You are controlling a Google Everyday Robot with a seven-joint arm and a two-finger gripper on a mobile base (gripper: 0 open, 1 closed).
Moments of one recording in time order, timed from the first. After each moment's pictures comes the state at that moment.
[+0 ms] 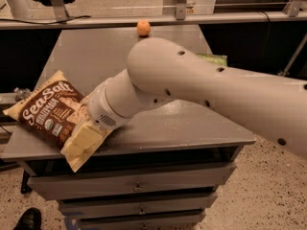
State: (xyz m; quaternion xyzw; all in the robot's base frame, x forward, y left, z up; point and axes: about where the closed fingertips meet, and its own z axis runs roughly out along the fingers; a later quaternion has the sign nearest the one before) arm 0.443 0.162 0.855 -0.61 0.67 0.25 0.34
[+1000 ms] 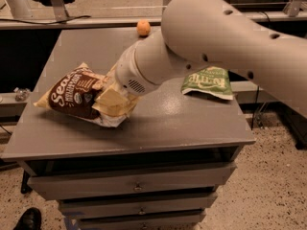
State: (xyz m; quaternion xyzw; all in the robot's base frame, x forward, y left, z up) arm 0.493 0.101 0.915 -0.60 0.68 0.18 0.38
